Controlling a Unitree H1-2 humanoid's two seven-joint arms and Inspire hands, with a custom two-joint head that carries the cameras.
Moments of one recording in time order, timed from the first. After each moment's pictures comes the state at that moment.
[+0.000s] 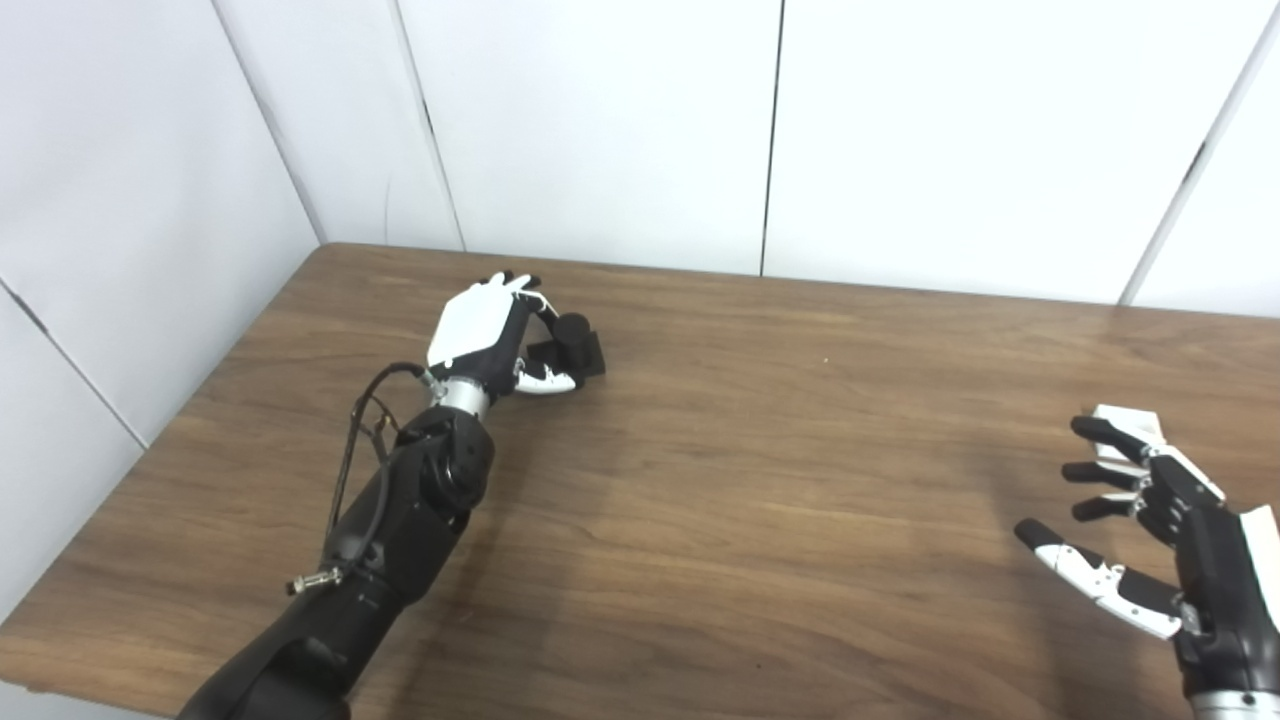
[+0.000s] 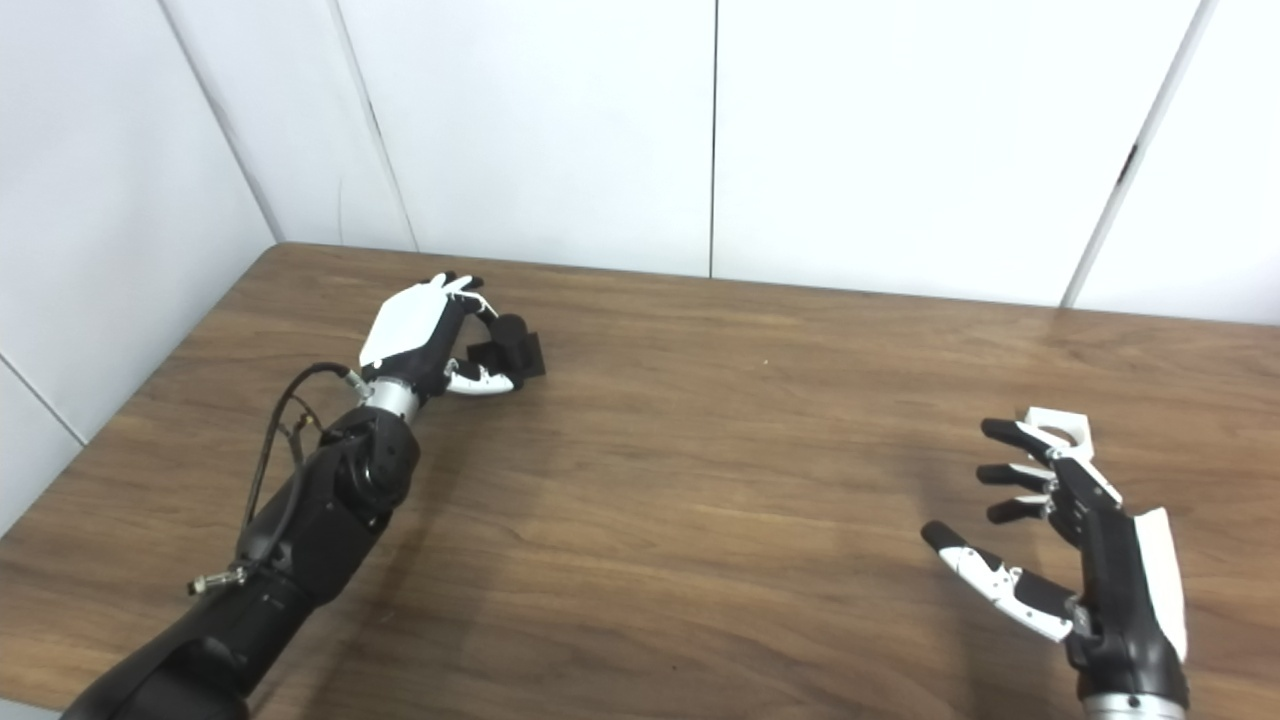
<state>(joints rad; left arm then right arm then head) -0.48 0.40 -0.20 0.46 0.65 0.18 0.17 0.06 -0.15 -0.02 -0.37 -0.28 0.03 -0.01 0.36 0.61</state>
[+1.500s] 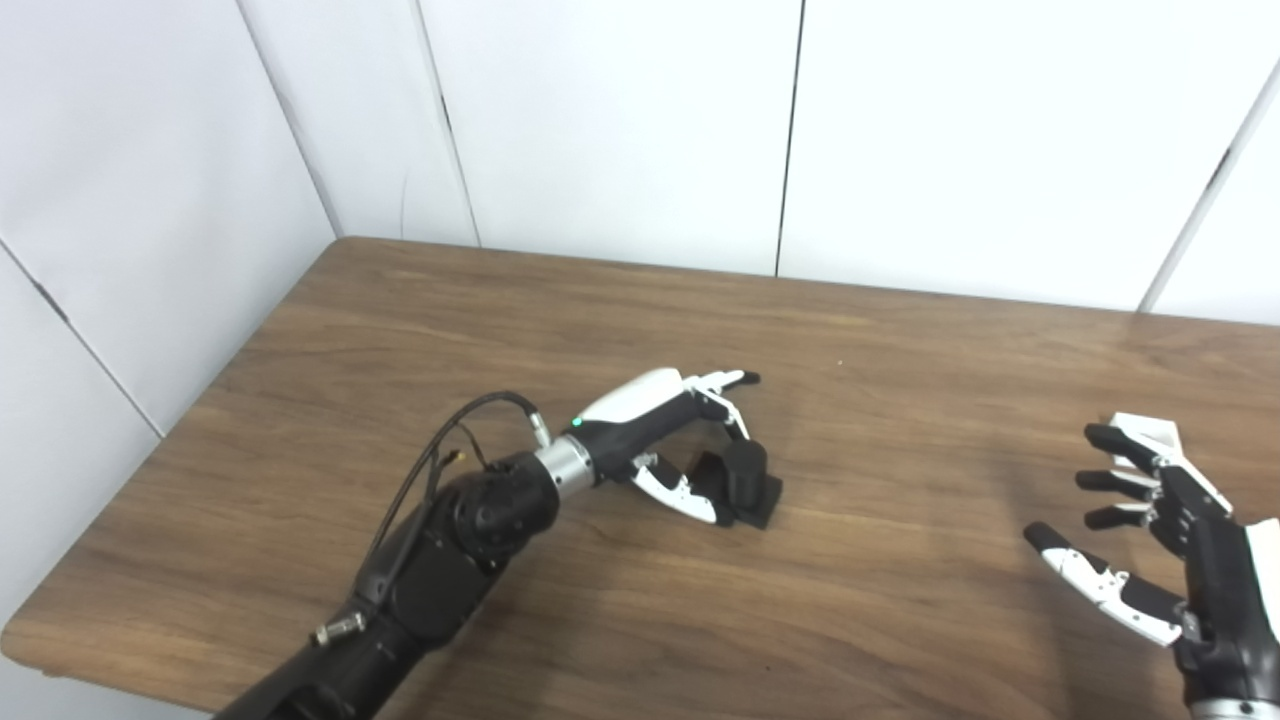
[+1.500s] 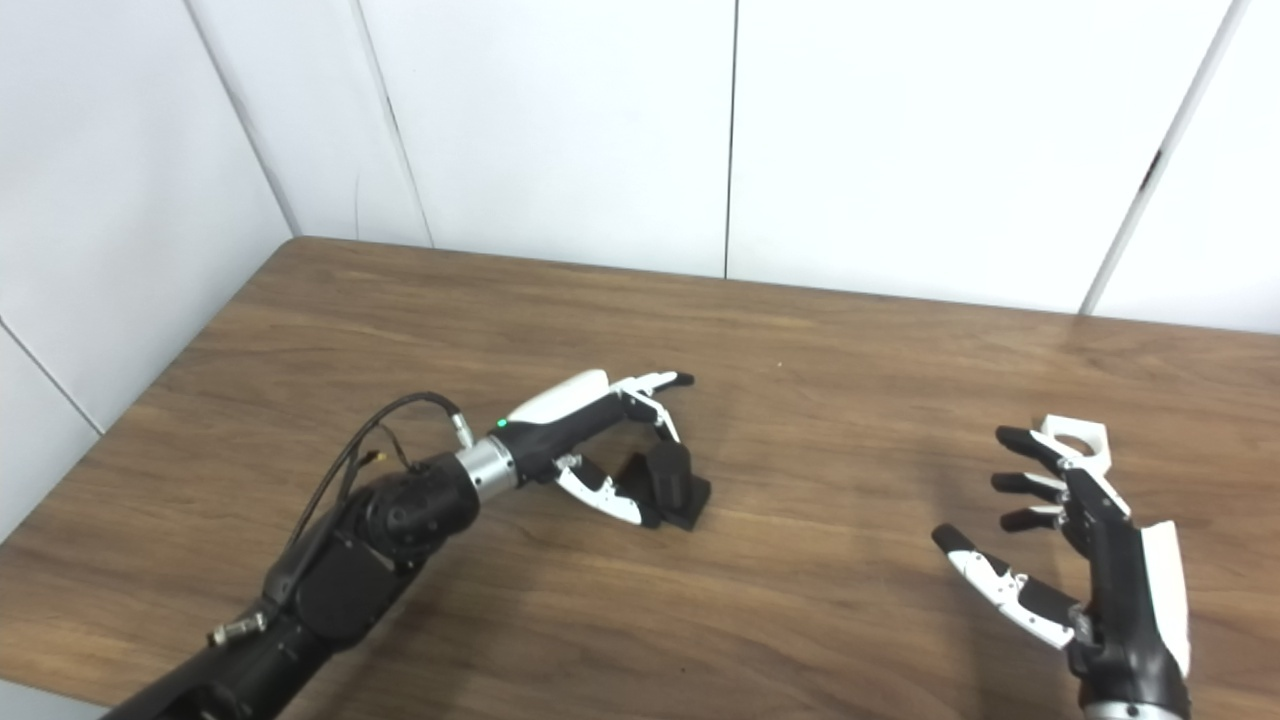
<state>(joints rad) -0.39 0.37 -0.36 0.24 0.40 -0.25 -0.26 0.06 -0.14 -0.02 -0.34 -0.32 0.03 -0.05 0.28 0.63</state>
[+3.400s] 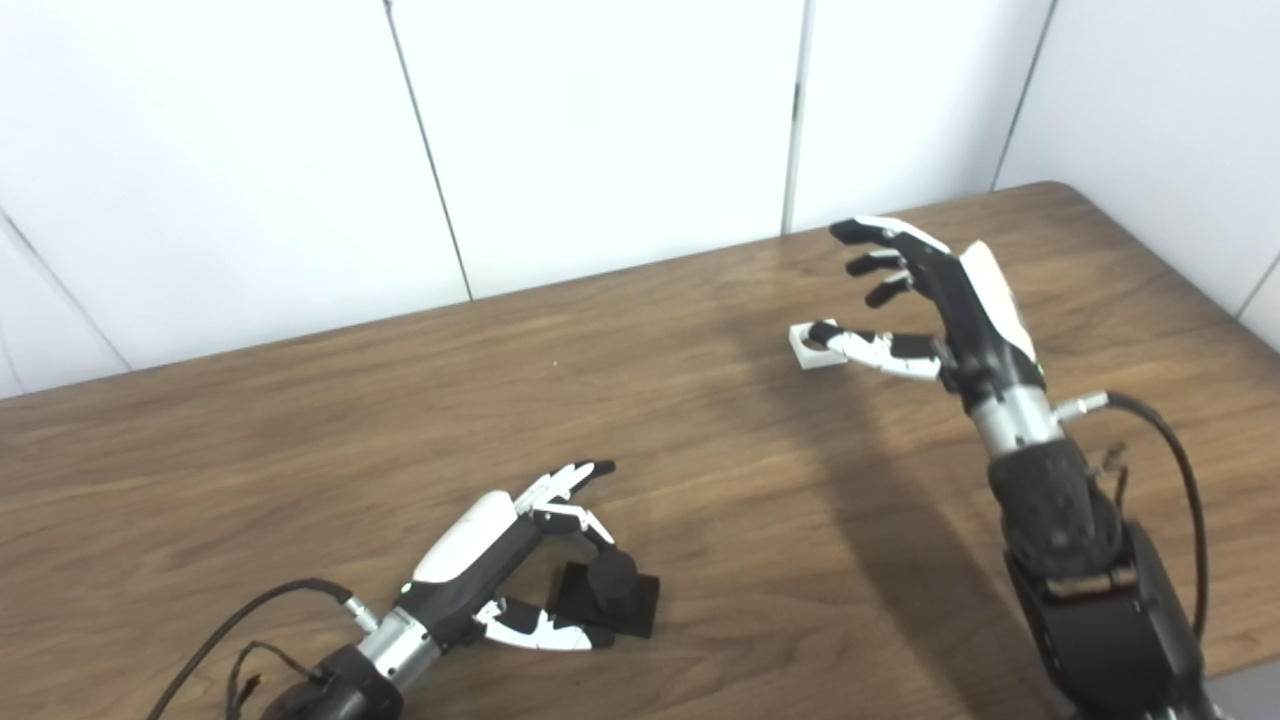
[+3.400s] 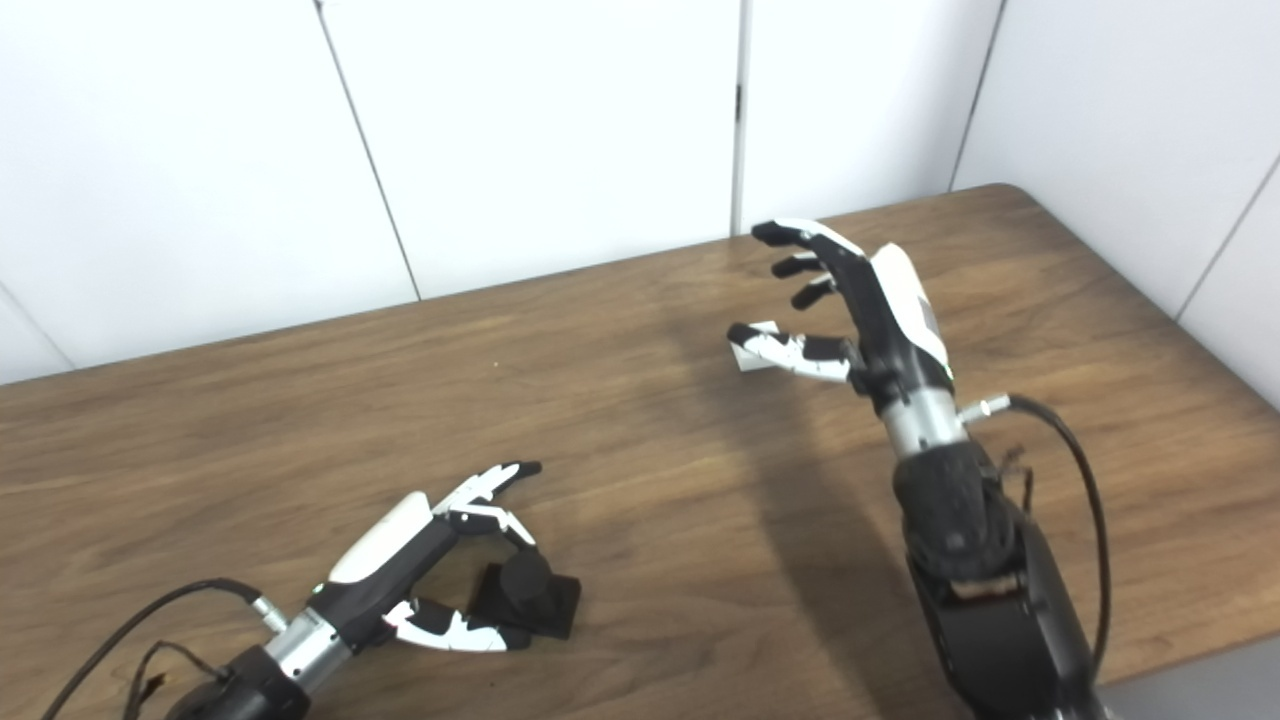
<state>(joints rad) -0.27 0.31 -0.45 0.14 0.36 -0.37 -0.27 -0.22 -0.35 -0.10 -0.26 -0.43 0.18 0.02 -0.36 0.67</state>
